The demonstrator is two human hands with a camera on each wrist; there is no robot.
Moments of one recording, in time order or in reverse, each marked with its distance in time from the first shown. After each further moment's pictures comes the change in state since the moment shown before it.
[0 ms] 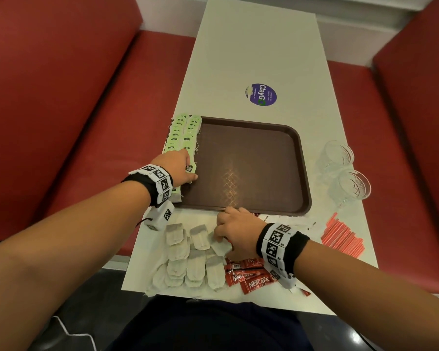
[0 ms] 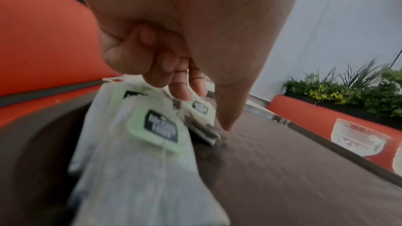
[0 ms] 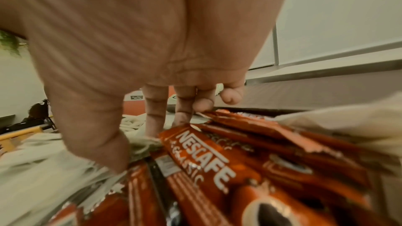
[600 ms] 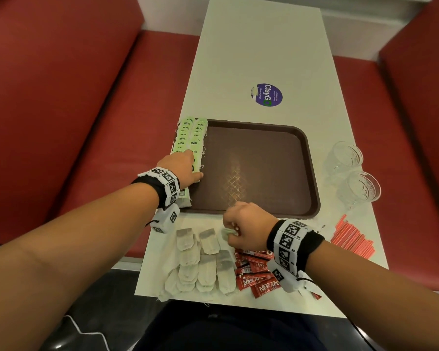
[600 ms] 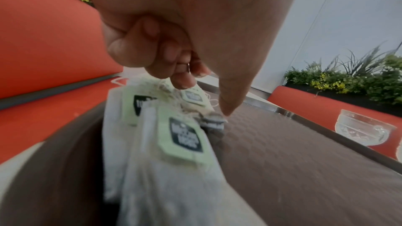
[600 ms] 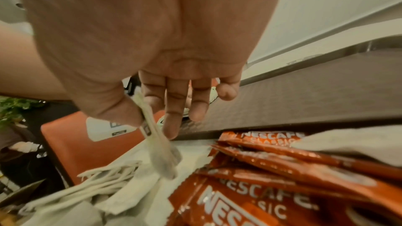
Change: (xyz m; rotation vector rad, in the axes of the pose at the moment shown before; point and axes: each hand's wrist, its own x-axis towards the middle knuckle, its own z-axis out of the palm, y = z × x) left_hand 0.010 -0.008 -0.005 0.051 0.009 0.013; right_hand 0.005 0.009 -0.018 0.345 0.212 0.081
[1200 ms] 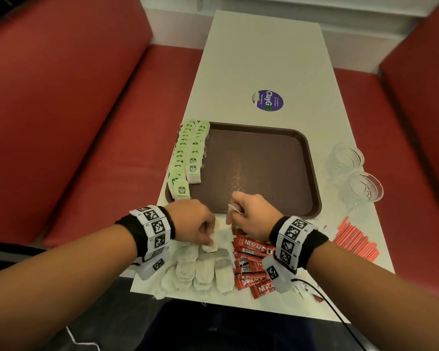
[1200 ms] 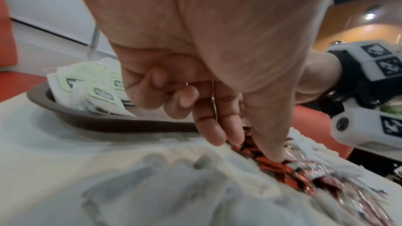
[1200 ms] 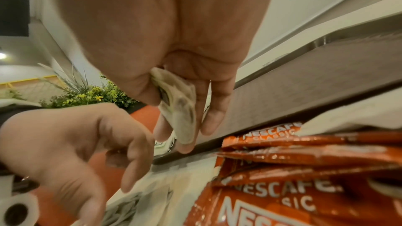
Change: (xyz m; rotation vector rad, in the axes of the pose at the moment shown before) left_hand -0.107 0.031 0.025 0.035 -0.328 0.521; right_hand -0.008 0.001 -0.003 0.400 0.225 0.134
